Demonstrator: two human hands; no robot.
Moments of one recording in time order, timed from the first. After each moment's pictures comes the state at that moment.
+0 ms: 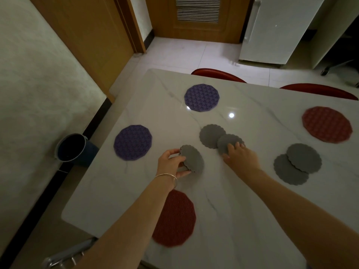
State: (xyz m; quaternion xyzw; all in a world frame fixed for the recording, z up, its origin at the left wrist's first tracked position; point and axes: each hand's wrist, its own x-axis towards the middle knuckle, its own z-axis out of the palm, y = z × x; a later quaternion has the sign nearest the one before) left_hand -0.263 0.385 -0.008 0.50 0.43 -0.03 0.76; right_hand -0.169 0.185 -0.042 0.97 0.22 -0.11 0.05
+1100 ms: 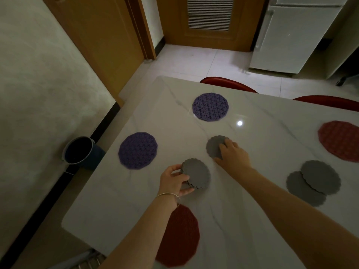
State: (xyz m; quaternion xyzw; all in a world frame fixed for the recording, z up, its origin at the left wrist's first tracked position) left_hand -0.271 0.387 -0.022 0.48 0.45 -0.02 0.75; right_hand -0.130 0.232 -0.054 0.96 0.26 -0.10 -0.03
